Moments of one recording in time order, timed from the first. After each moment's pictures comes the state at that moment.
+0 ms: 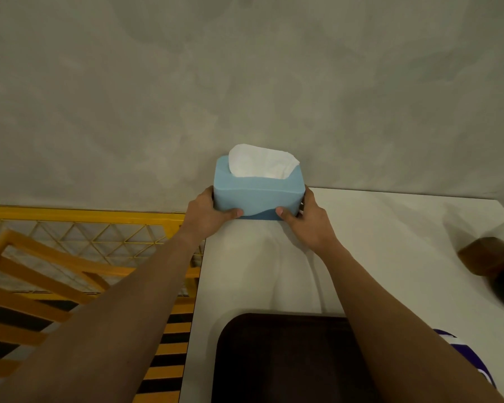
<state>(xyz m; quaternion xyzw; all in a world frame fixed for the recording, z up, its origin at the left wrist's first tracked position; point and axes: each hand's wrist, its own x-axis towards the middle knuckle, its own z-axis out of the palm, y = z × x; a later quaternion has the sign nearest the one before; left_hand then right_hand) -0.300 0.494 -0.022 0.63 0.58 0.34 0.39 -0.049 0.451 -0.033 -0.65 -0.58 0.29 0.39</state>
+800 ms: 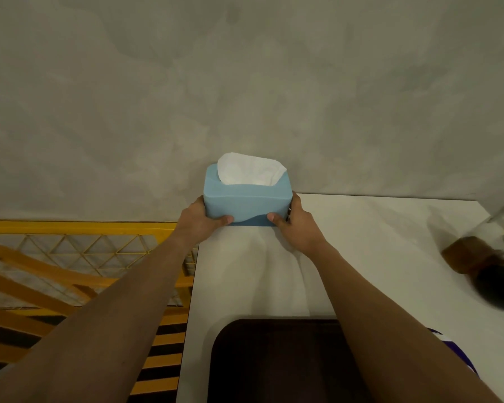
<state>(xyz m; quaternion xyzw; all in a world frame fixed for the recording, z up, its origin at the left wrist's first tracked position) -0.301 0.497 -0.017 0.62 0.59 0.30 0.43 -0.054 0.447 -0.016 -0.66 -0.59 0.31 0.34</state>
